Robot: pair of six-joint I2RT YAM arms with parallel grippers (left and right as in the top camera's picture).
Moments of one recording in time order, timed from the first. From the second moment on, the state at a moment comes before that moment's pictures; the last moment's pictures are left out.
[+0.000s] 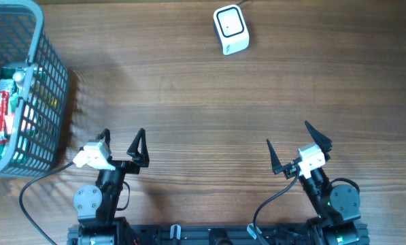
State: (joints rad) left arm 0.07 0.01 0.01 -0.05 0.23 -0.39; right arm 0.24 0.01 0.01 0.01 -0.16 -0.24
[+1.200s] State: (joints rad) left arm 0.07 0.01 0.01 -0.04 0.23 -0.38; right arm 0.24 0.01 0.01 0.01 -0.16 -0.24
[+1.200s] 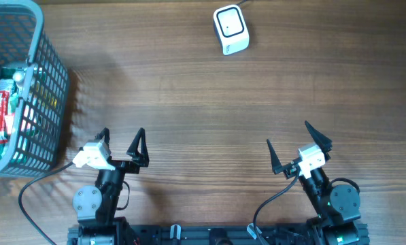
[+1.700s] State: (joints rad) left arm 0.07 0.94 1.37 -1.06 0.24 -0.28; right arm 0.24 0.02 0.01 0.01 -0.16 -0.24
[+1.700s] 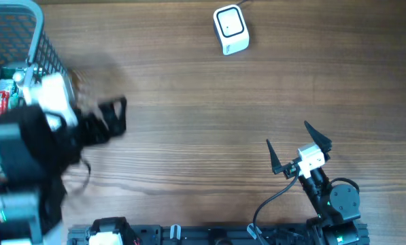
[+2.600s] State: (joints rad) left arm 0.70 1.83 1.75 -0.82 0.18 -0.12; right arm 0.24 0.02 0.01 0.01 -0.16 -0.24
